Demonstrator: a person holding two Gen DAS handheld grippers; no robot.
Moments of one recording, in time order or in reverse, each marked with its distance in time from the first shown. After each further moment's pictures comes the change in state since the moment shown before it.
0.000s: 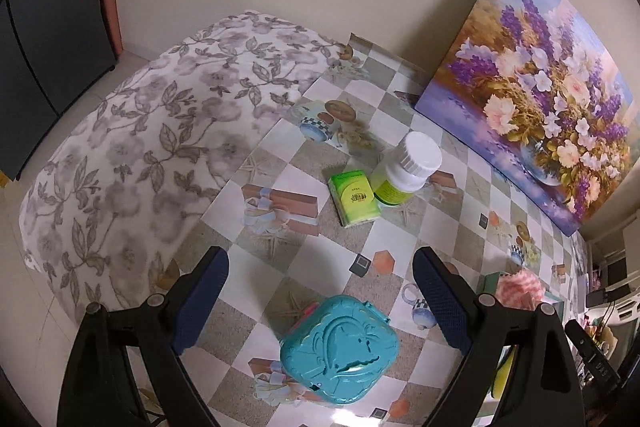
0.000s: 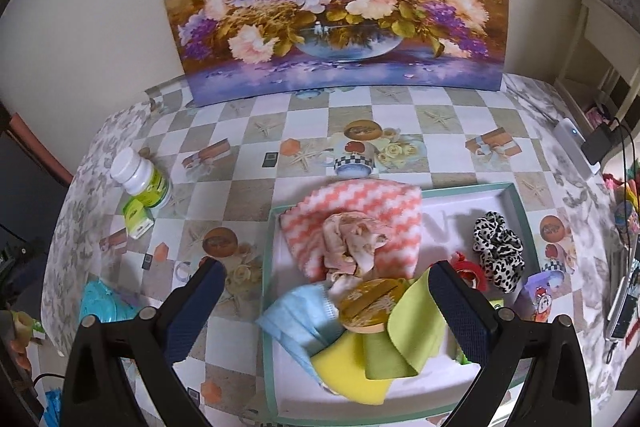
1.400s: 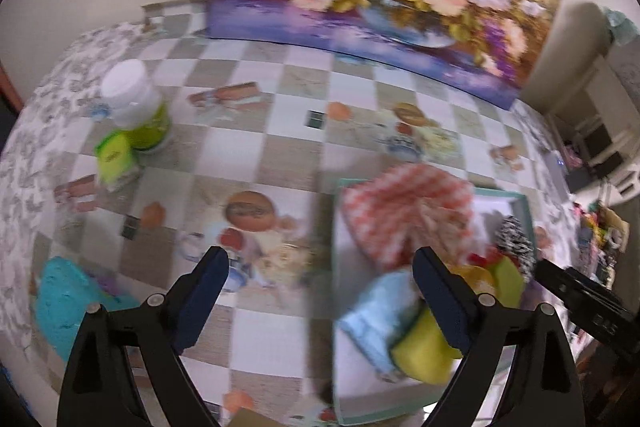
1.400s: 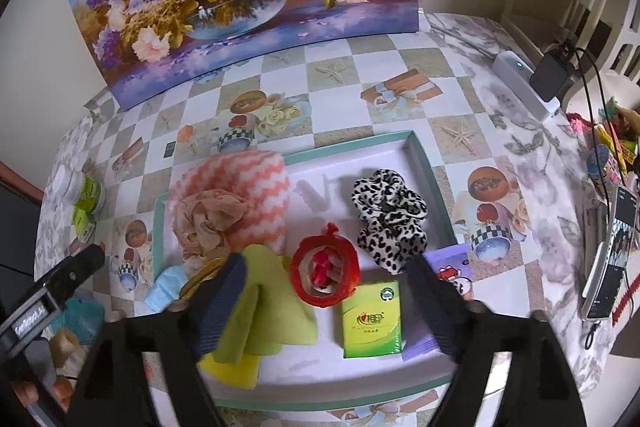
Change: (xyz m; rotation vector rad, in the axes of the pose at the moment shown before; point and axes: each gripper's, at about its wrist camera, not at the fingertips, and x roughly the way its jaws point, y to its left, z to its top) left arm 0.057 -0.227 -0.097 0.367 0.122 -0.113; right arm 0.015 -0.126 -0.008 0.132 0.106 -0.057
